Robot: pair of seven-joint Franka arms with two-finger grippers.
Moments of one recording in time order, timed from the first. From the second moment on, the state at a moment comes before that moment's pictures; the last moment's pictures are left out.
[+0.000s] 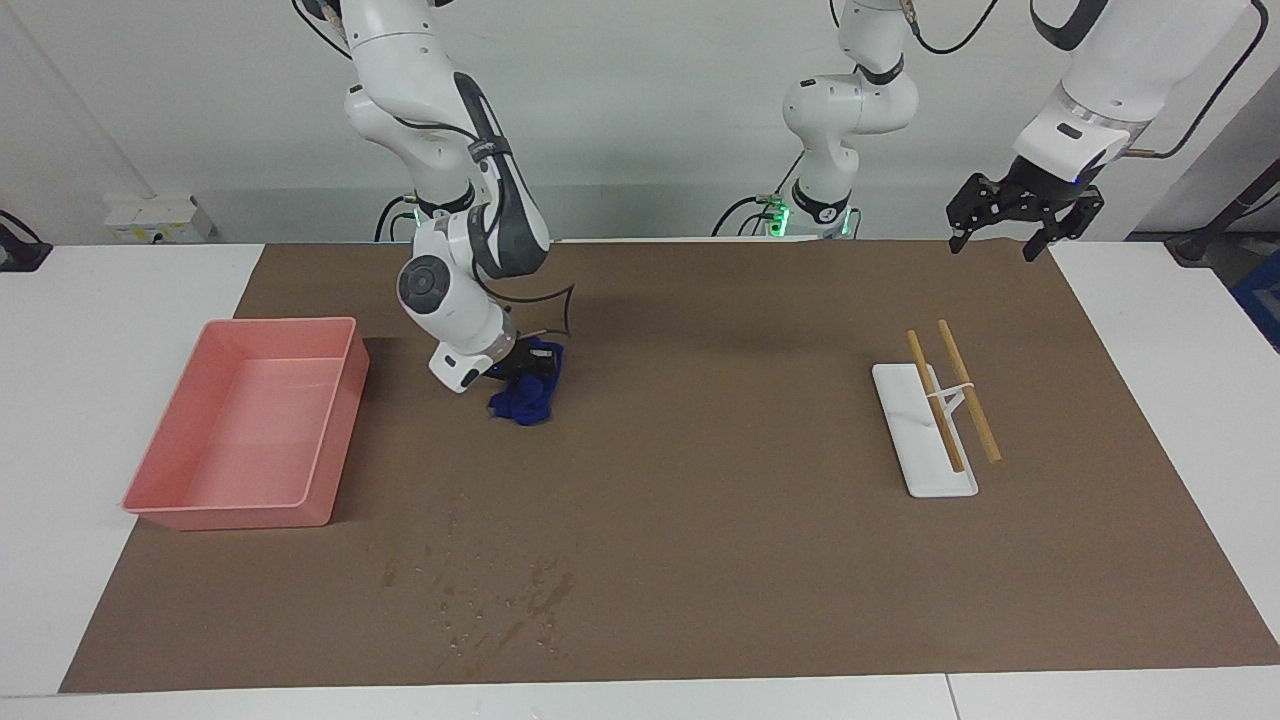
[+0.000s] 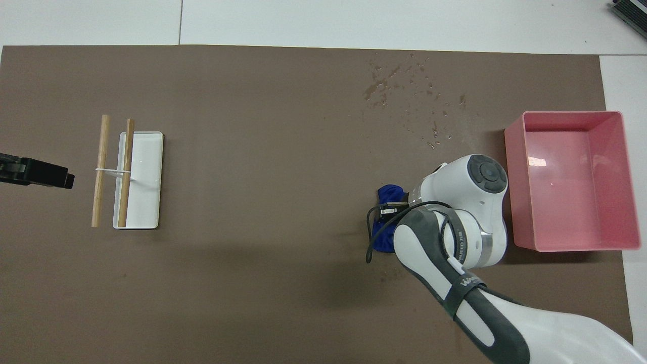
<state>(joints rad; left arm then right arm) -0.01 -0.07 -0.03 -1.62 -0.04 1.53 0.15 0.38 0.22 -0.02 -2.17 0.39 2.31 0.09</state>
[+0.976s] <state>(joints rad) -0.01 -0.07 -0.03 -1.62 -0.04 1.53 0.15 0.22 0.48 -0.02 -1.79 0.14 2.40 -0.21</state>
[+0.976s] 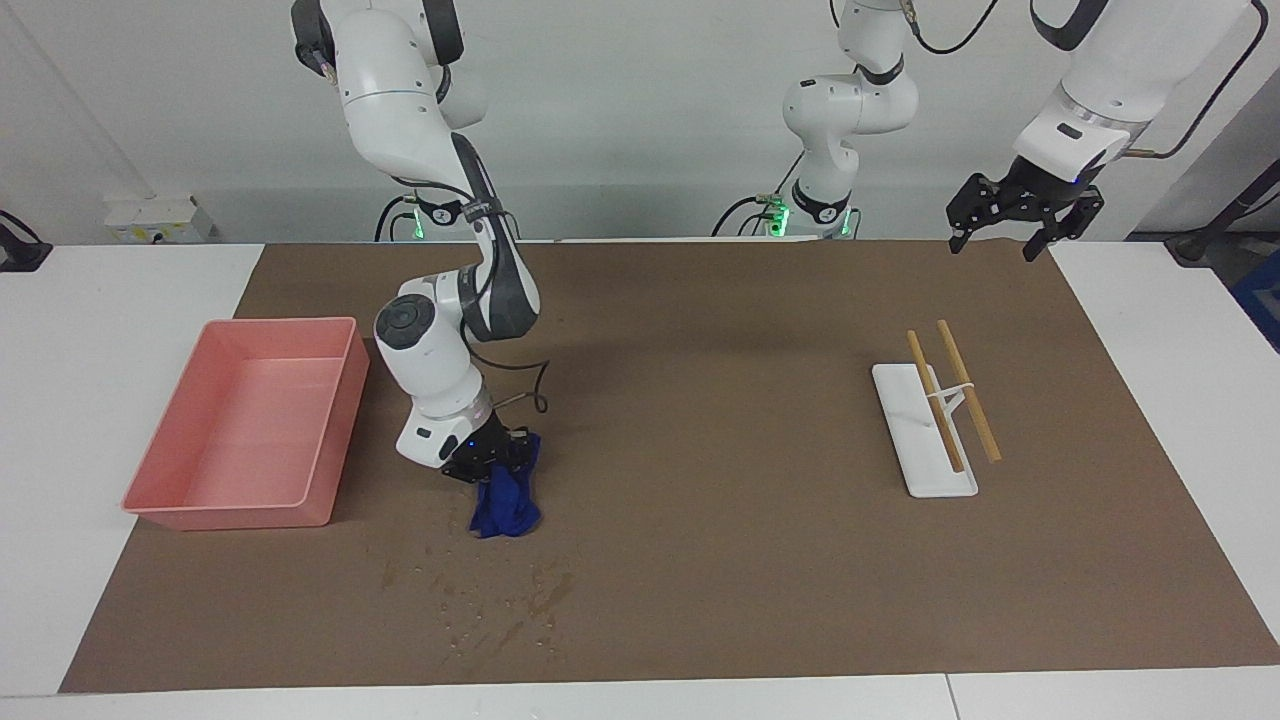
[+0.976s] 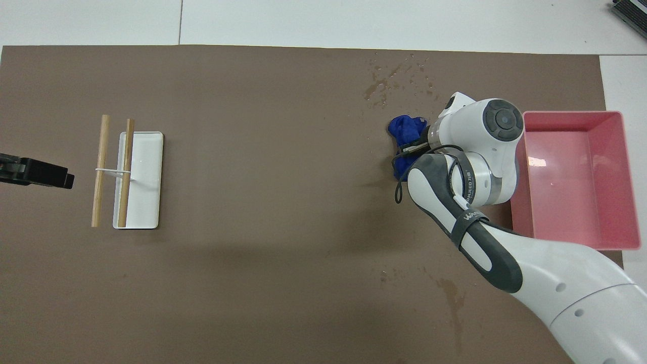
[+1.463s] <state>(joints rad) -0.01 -0.07 -0.03 -1.62 -0.04 1.53 0.15 0.10 0.34 -0.03 -1.59 0.10 1.88 -0.33</state>
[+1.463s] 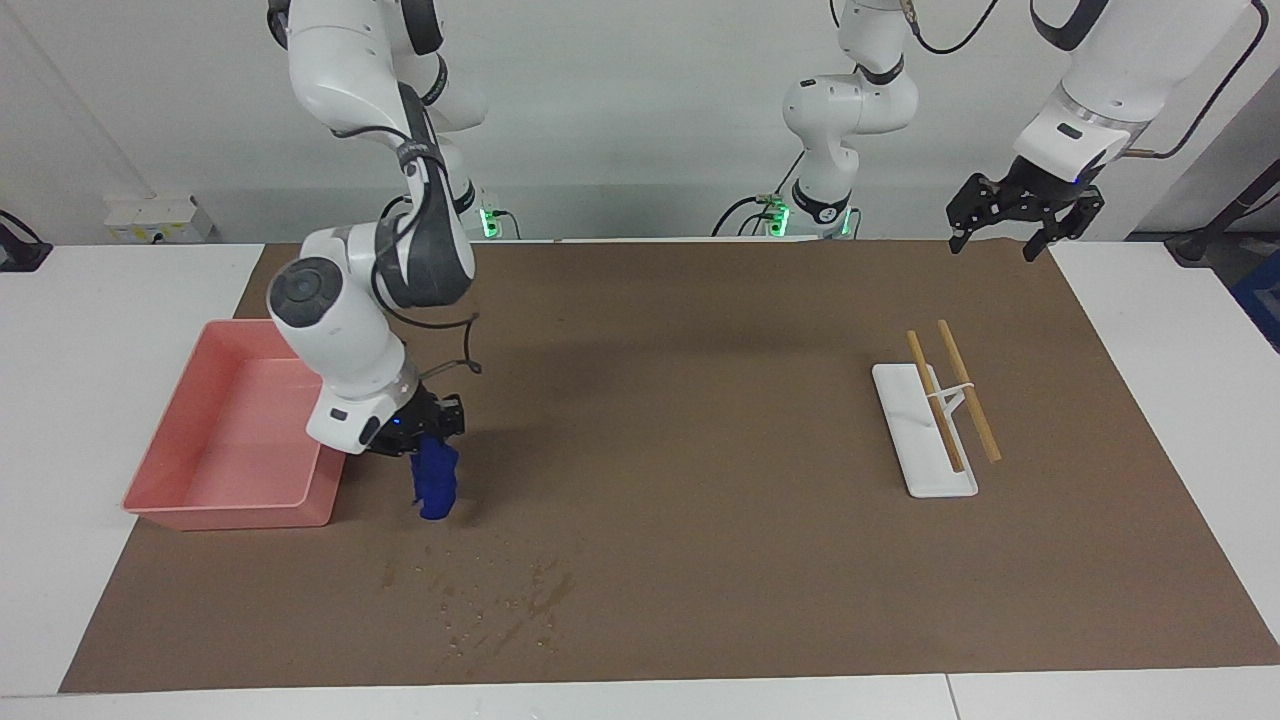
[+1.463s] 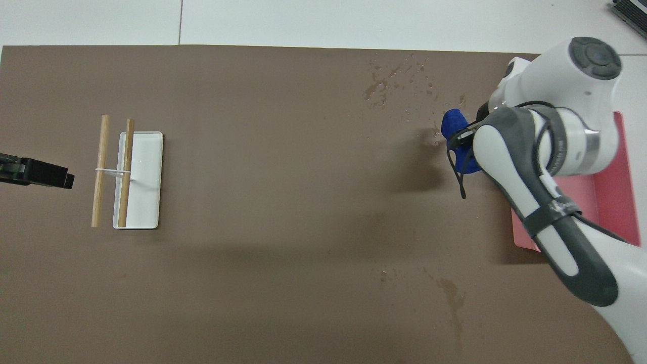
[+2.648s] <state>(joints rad) -0.01 -0.07 -0.02 -1.62 -0.04 1.61 0.15 -0.21 0.19 -0.03 -1.97 -0.06 2.16 -0.79</state>
